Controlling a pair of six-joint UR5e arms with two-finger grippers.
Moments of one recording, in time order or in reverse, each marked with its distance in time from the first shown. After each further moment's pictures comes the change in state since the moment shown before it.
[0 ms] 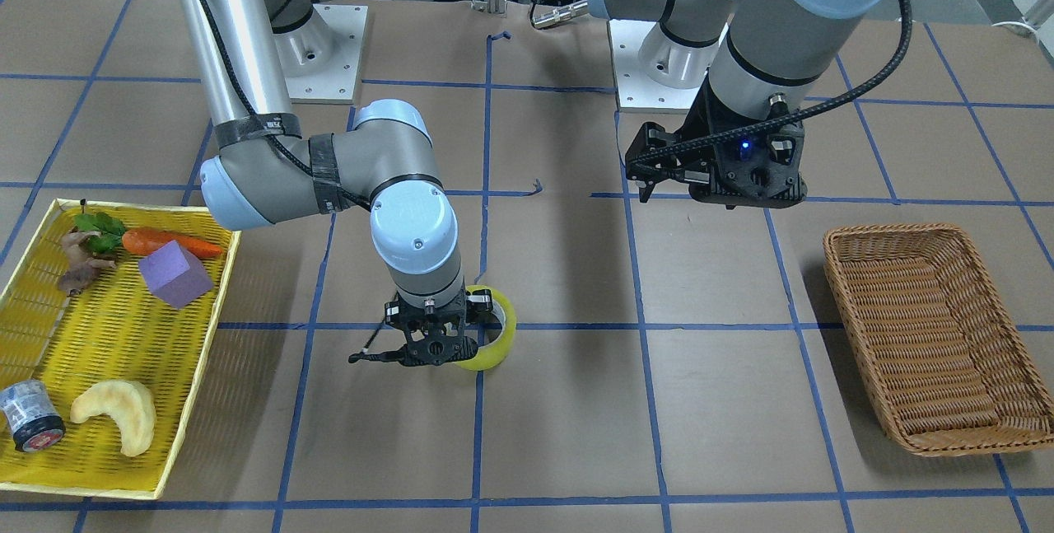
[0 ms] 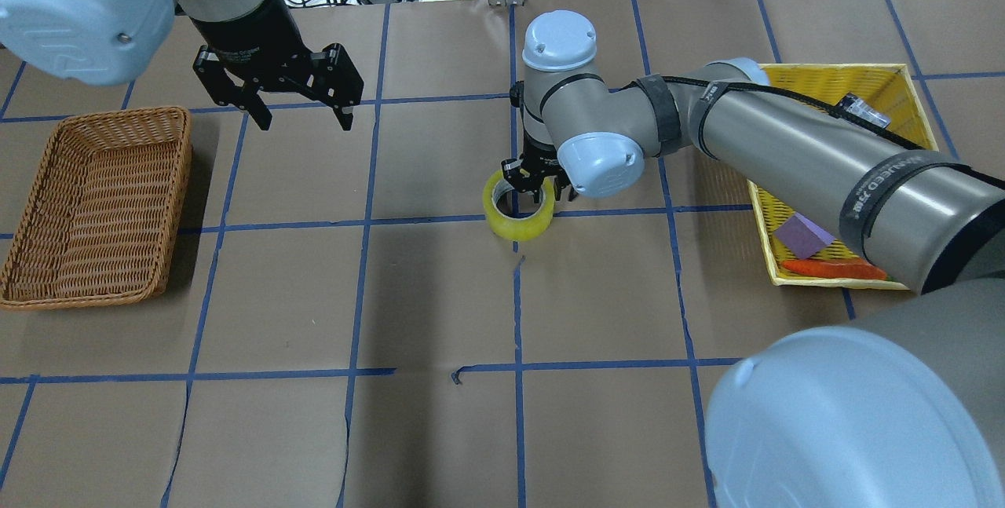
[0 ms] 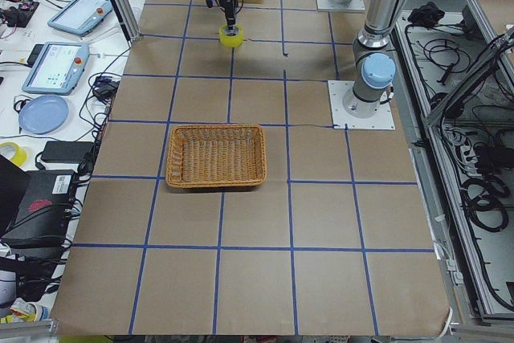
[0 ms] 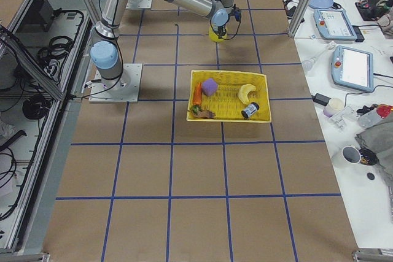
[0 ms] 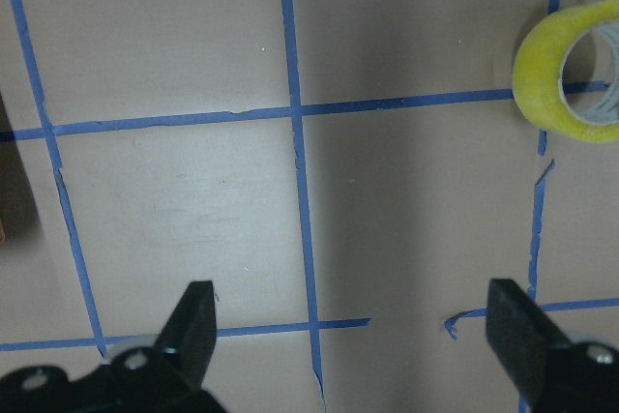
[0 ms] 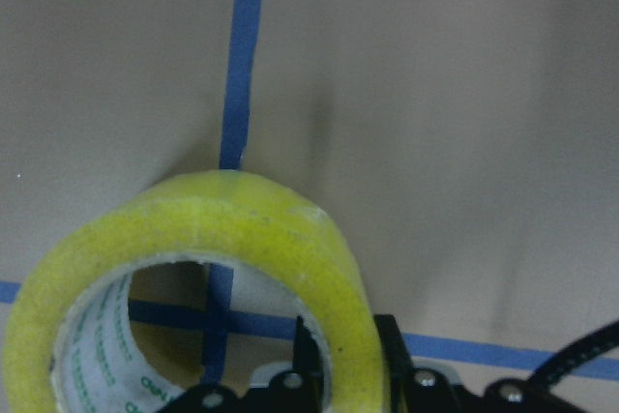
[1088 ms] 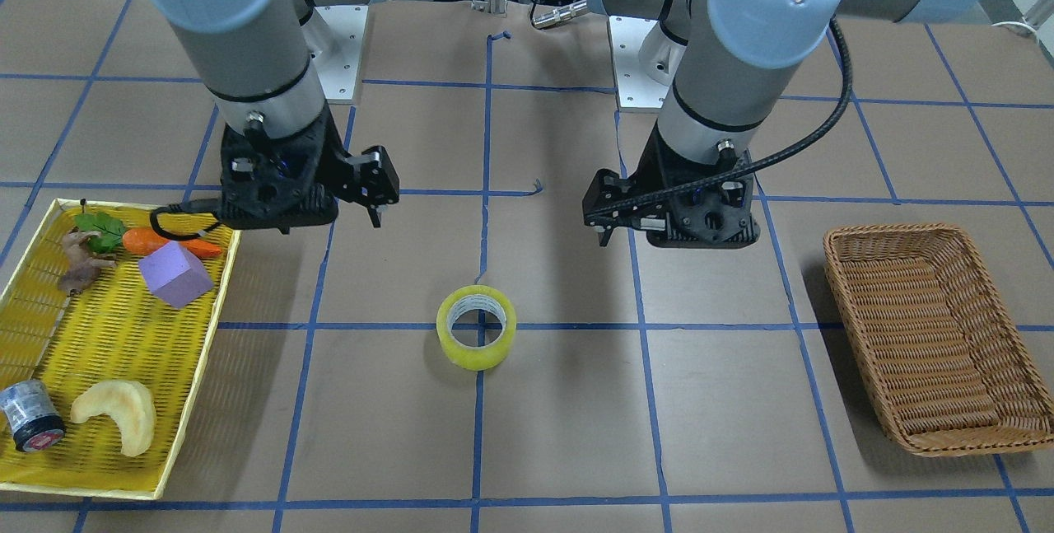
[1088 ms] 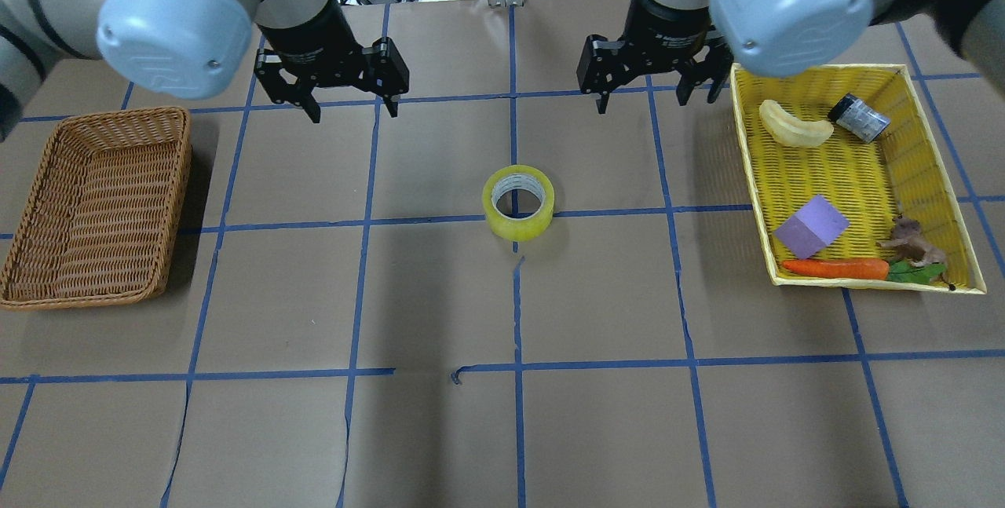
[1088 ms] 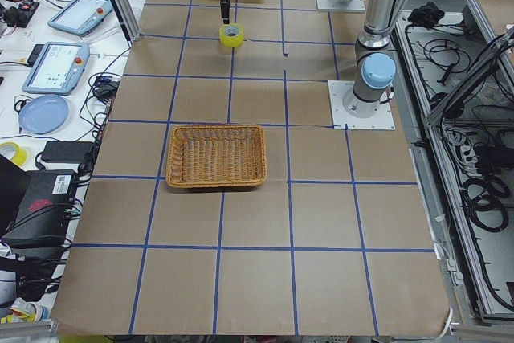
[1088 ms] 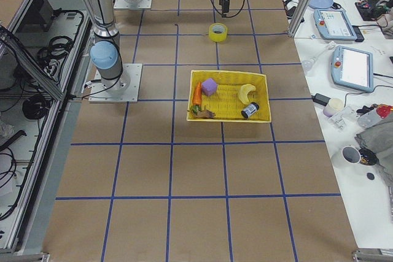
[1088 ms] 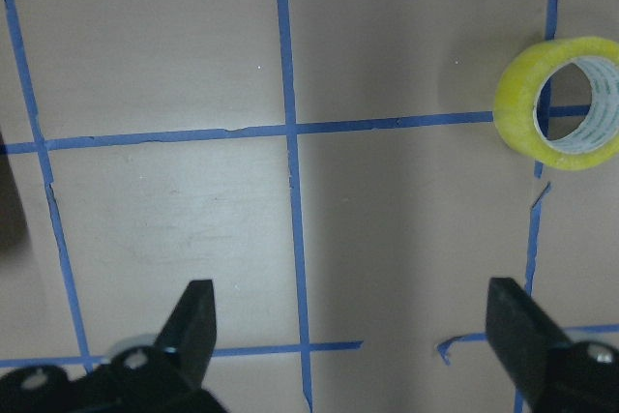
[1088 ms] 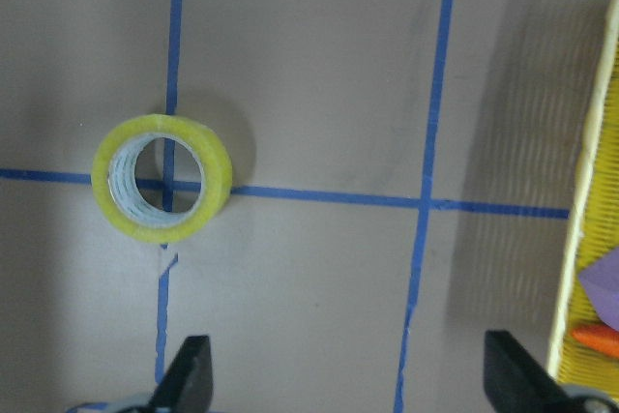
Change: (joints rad) left arm -0.086 -0.098 -0.006 0.187 -0.033 -0.181; right arm -0.170 -0.406 -0.120 0.471 -0.019 -0.125
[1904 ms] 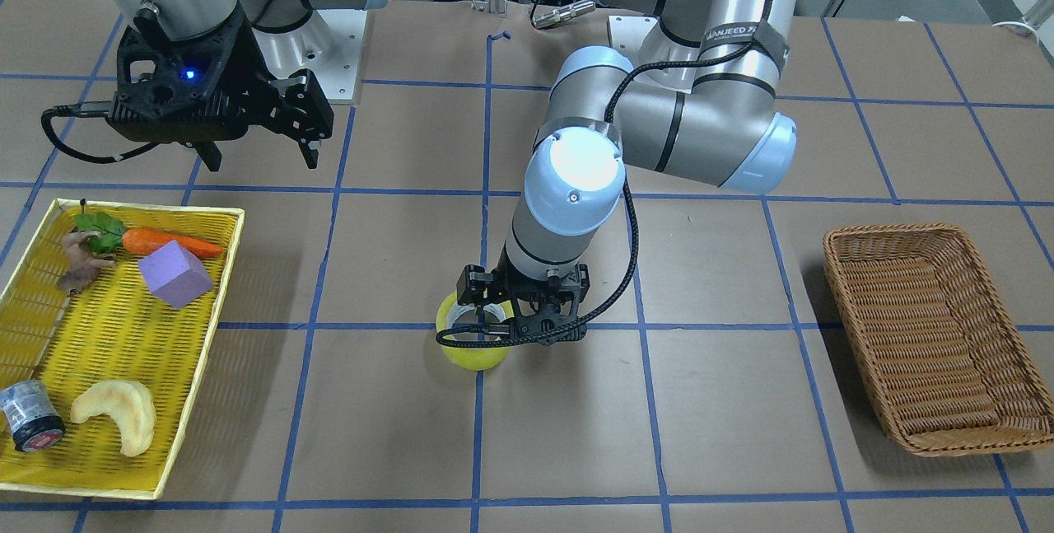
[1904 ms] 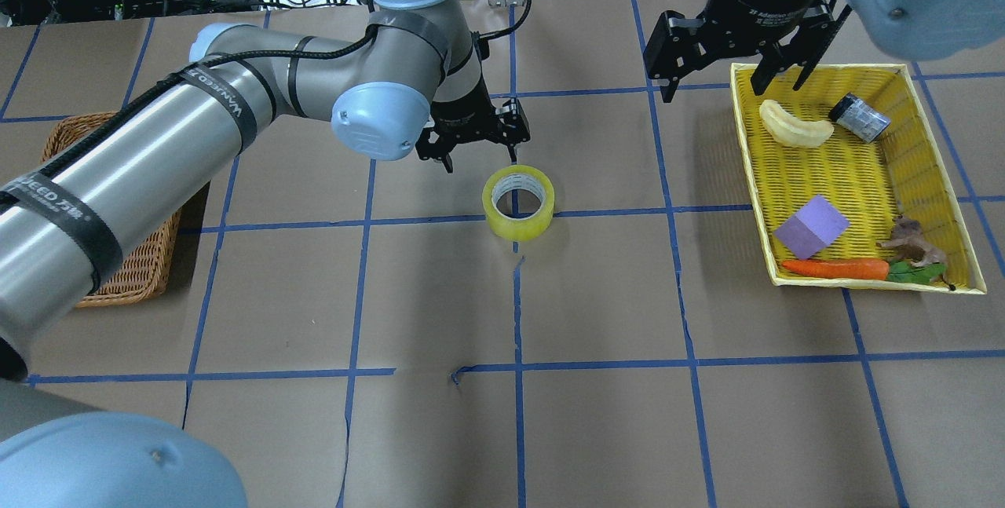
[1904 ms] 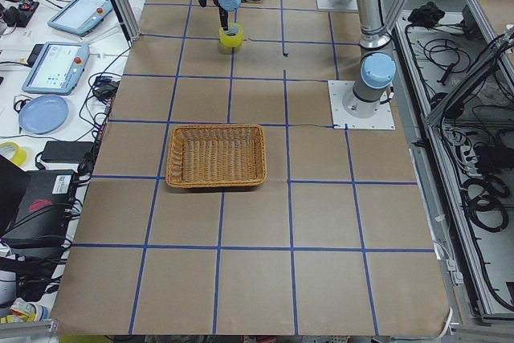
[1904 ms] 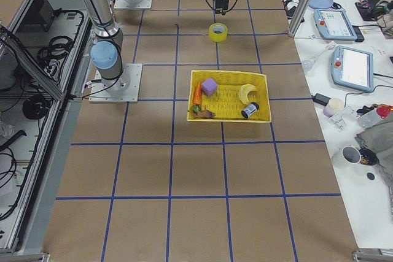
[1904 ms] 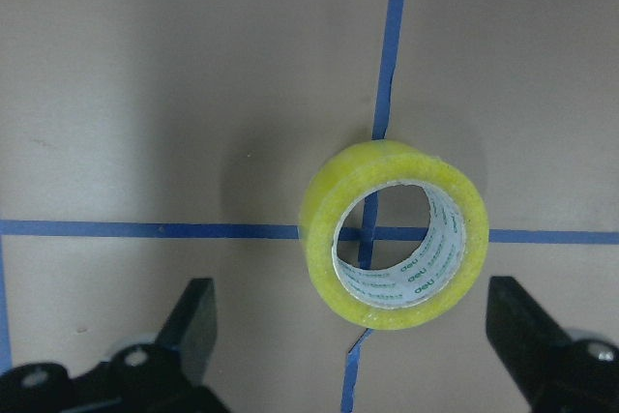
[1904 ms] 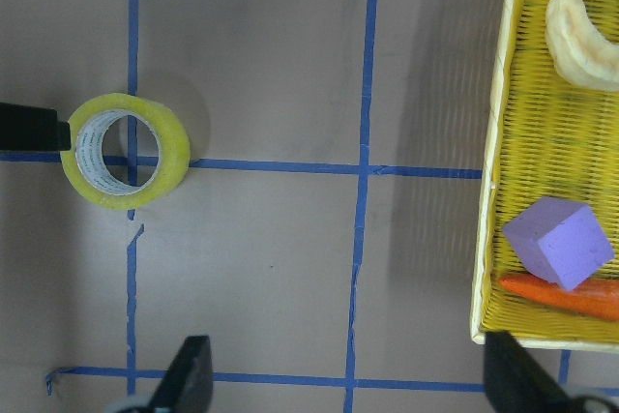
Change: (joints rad) left arm -0.144 -0.246 -0.055 0.238 -0.091 -0.185; right arm -0.062 -0.091 0.005 0.067 -0.014 -0.032
